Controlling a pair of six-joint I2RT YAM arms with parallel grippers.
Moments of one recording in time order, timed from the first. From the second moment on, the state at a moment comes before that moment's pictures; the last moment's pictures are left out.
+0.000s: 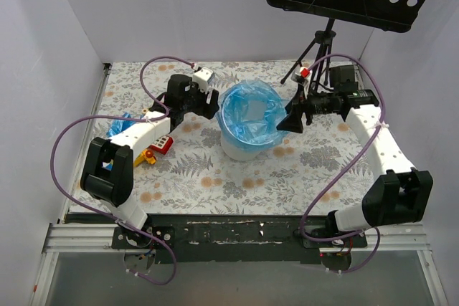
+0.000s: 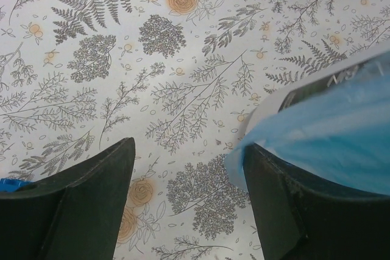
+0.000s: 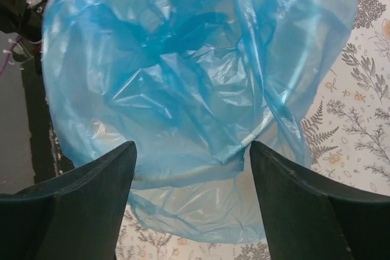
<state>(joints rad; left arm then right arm) -0.38 1.65 1.15 0.02 0.26 0.07 0.15 1.42 1.32 -0.79 -1.06 -0.54</state>
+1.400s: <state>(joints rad) -0.27 1.36 1.20 -0.23 0.38 0.38 0.37 1.18 1.26 -0.69 -0.89 -0.99</state>
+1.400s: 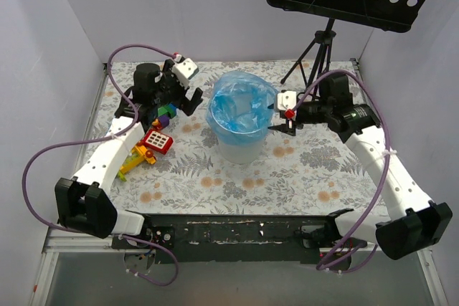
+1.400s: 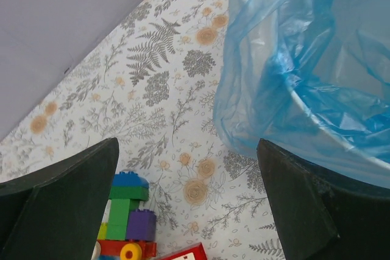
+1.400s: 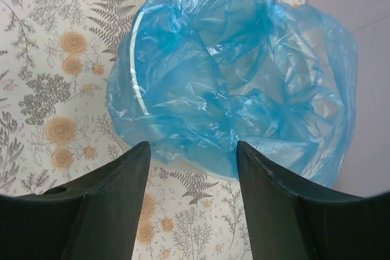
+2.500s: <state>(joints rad) -0.47 1.84 1.69 -0.11 0.52 0.44 0.38 0.99 0.86 -0.57 -0.62 -1.14</state>
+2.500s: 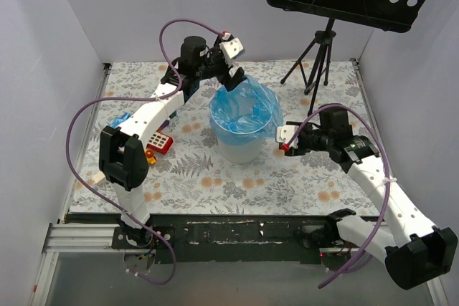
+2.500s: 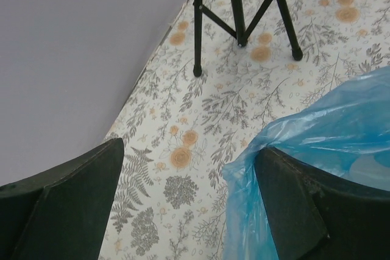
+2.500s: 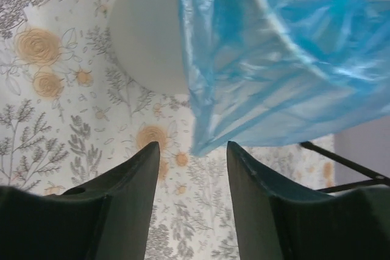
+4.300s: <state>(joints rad) -0.32 2.03 1.63 -0.11 0.79 -0.17 0.35 1.18 0.94 -0.38 -0.69 -0.56</state>
